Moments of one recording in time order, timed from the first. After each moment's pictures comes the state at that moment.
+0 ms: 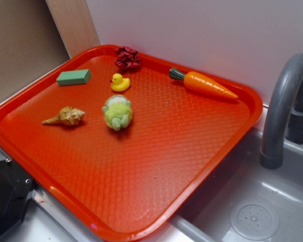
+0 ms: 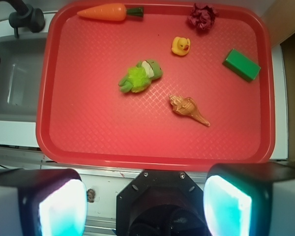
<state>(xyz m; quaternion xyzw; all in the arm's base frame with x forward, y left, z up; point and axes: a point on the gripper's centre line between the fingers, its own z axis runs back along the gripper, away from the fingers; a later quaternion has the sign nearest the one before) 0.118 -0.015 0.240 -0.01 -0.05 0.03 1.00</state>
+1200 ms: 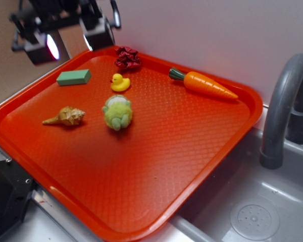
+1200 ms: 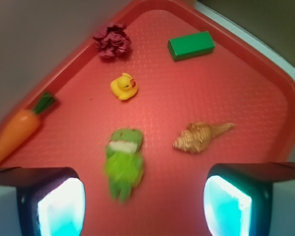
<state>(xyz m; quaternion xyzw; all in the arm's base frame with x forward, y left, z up) 0.217 -0.014 0.143 0.04 -0.12 0.46 0.88</state>
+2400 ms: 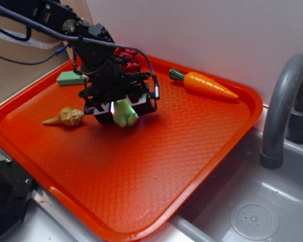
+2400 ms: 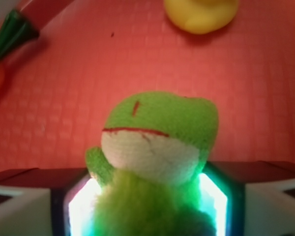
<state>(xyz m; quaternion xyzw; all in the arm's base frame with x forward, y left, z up) 0.240 -0.034 0.035 -0.05 -0.09 0.37 0.92</state>
